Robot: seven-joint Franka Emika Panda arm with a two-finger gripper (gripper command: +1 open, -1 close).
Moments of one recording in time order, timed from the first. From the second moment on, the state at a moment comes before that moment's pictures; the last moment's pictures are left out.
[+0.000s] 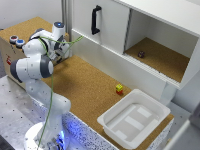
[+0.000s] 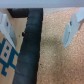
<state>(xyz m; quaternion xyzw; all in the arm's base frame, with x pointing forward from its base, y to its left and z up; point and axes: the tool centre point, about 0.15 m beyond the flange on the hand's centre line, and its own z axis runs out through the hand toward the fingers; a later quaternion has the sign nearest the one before) 0.333 0.335 0.324 -0.99 -0.03 -0.06 0.15</state>
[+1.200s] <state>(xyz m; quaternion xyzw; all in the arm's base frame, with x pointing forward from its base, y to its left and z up) 0.344 0.346 0.292 -0.98 -0.01 -0.03 0.19</state>
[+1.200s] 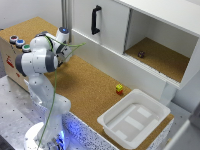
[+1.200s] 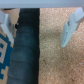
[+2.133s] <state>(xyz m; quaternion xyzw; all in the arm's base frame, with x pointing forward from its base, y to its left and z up) 0.349 0.348 0.292 -0.98 -0.01 -0.04 0.20</state>
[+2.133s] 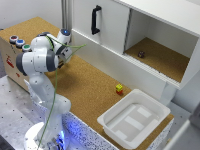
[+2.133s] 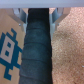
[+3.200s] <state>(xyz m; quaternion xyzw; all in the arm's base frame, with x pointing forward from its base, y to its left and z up) 0.347 0.293 0.293 -0.98 0.01 -0.05 0.19</state>
